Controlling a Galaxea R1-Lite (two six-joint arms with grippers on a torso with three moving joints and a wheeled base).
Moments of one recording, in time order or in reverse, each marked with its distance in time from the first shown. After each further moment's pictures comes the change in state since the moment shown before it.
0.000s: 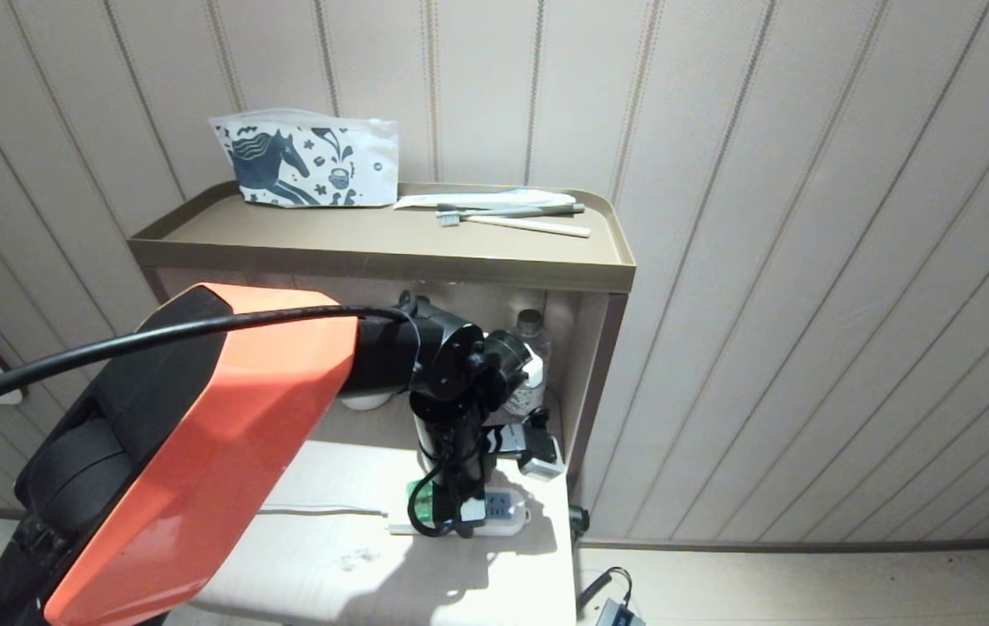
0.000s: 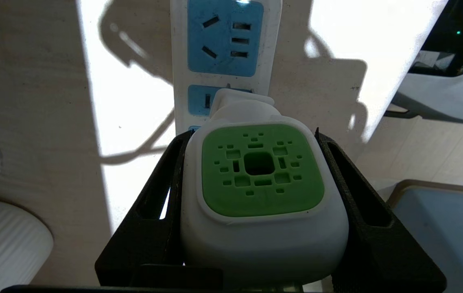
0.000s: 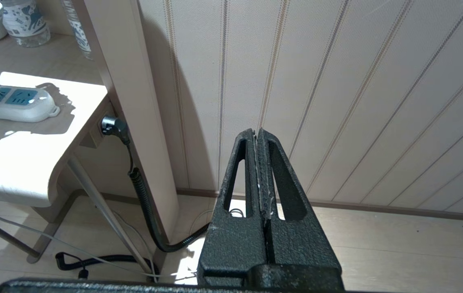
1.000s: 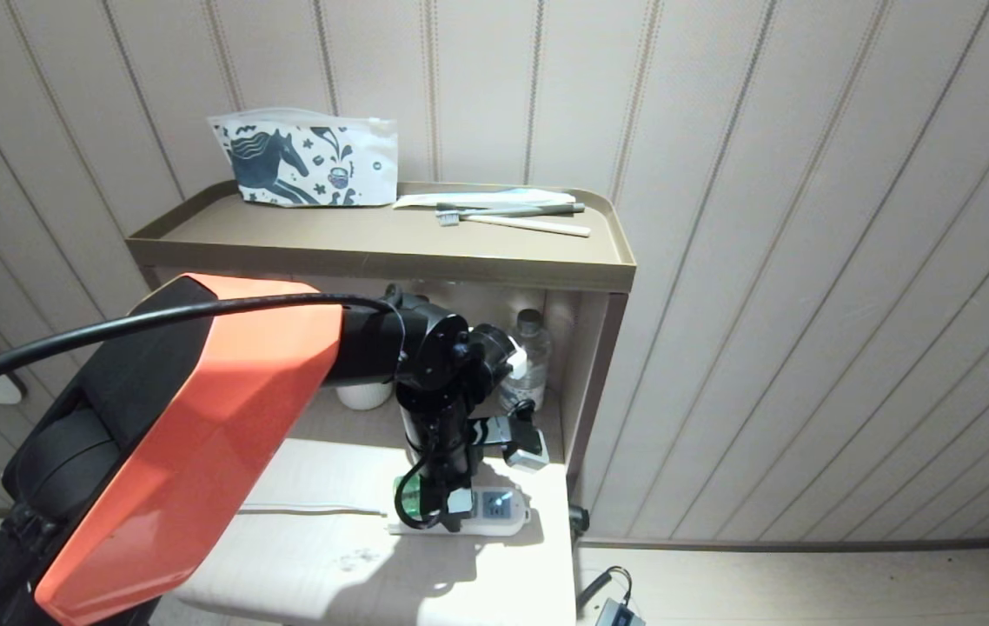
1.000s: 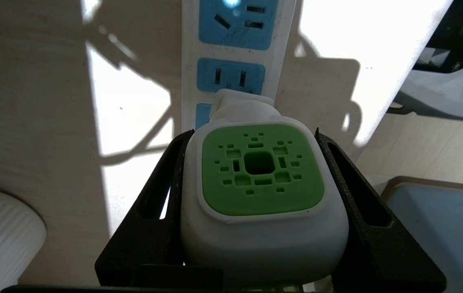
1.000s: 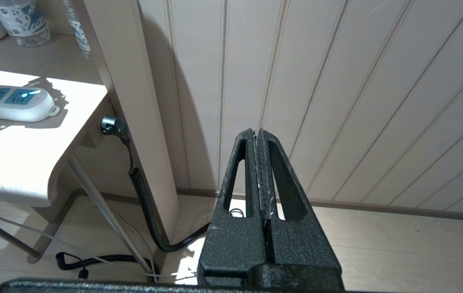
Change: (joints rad) left arm 0.034 -0.022 0.000 0.016 -0.009 0.007; right arm 0.000 0.000 0.000 0.000 0.000 0.000
